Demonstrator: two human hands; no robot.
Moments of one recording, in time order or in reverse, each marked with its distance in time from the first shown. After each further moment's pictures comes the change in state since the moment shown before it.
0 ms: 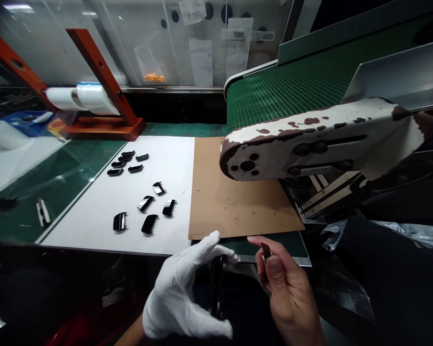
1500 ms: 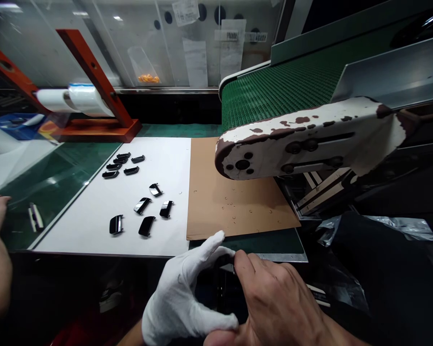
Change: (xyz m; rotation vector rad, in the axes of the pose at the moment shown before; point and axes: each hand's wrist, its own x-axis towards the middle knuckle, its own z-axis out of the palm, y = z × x) left_hand 0.001 0.006 0.005 0.008 -0.019 -0.056; right_hand 0.012 -0.042 0.005 -0.955 -0.387 -0.656
